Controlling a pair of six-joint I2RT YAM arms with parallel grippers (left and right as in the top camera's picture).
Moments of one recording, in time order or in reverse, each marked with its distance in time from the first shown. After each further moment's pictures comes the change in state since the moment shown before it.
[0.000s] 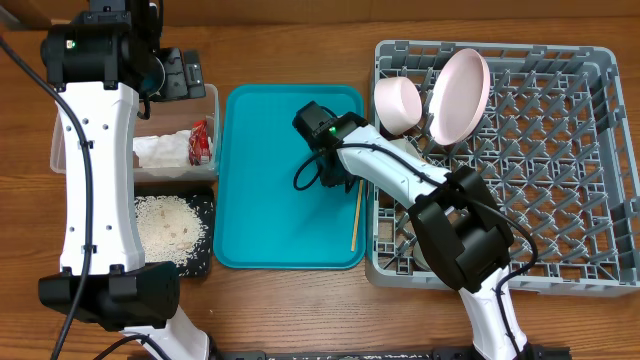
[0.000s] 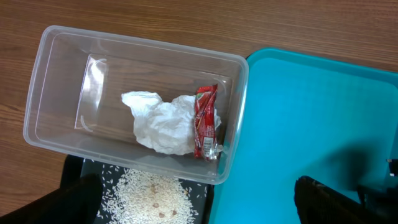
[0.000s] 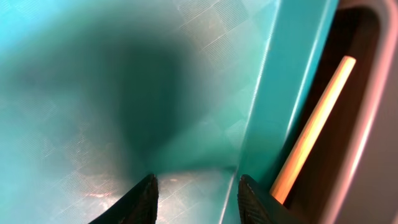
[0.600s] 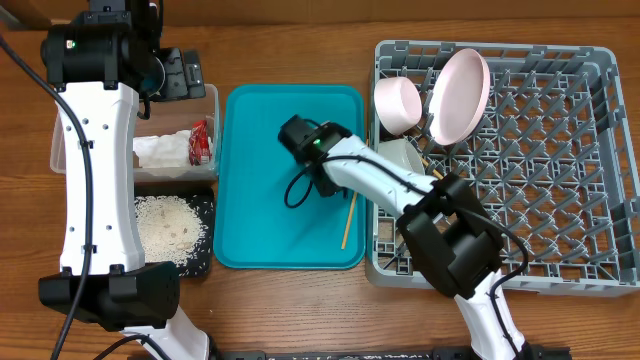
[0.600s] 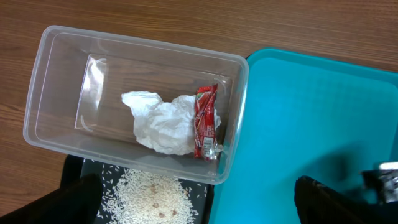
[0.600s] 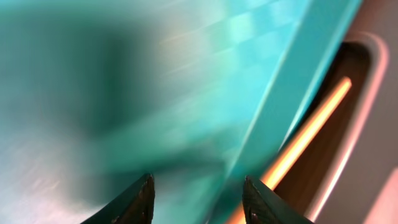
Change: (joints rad) left arm 0.000 0.000 0.000 0.000 0.000 0.000; right arm 0.082 0.007 0.001 -0.030 0.122 -0.171
